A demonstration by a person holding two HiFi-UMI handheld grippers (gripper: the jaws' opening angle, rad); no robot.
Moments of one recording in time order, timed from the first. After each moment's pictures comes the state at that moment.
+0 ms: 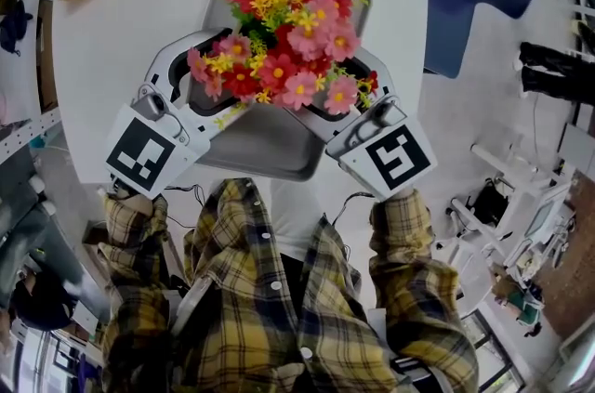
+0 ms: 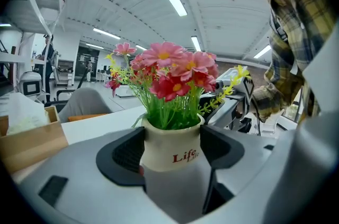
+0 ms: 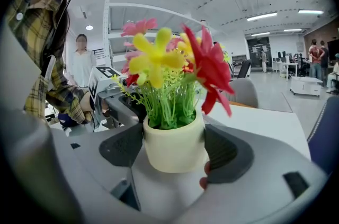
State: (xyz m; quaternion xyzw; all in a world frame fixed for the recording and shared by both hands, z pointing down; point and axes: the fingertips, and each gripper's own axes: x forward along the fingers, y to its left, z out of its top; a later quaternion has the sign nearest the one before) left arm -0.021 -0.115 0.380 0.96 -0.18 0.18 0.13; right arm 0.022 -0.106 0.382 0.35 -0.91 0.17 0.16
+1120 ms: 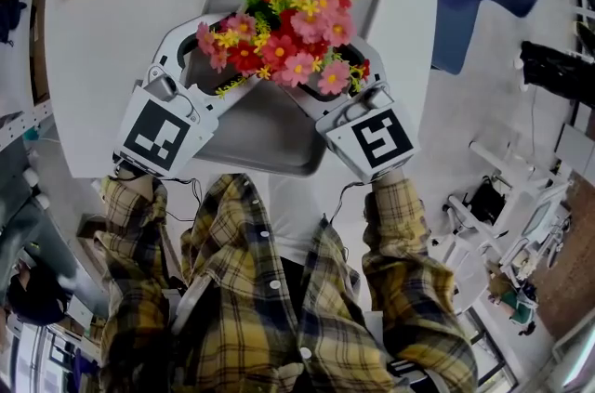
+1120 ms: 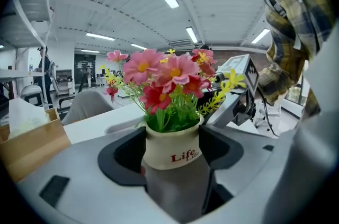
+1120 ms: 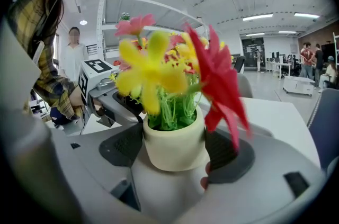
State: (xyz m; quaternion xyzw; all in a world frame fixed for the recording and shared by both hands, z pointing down) left arm -0.018 -0.116 0.408 0.96 -0.18 0.22 0.06; right arm 0.022 -0.108 0.417 0.38 -0.89 0.17 0.17
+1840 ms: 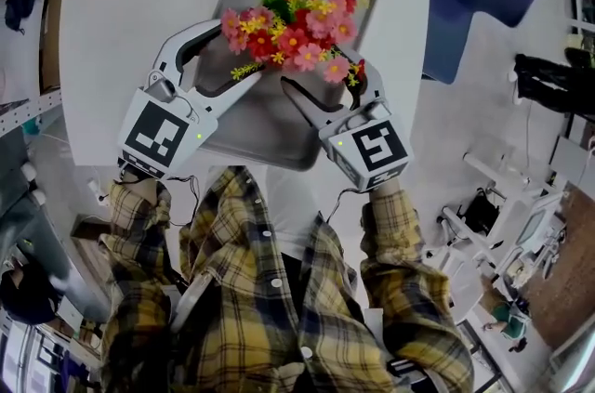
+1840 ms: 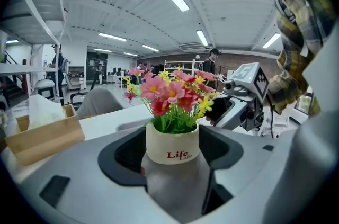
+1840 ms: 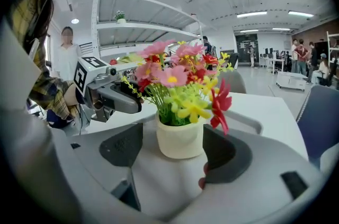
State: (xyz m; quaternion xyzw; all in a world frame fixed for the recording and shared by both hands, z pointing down) left arm -0.041 -0.106 0.387 0.95 -0.22 0.21 0.08; right arm 0.028 -0.083 0.412 0.40 -0.88 0.19 0.18
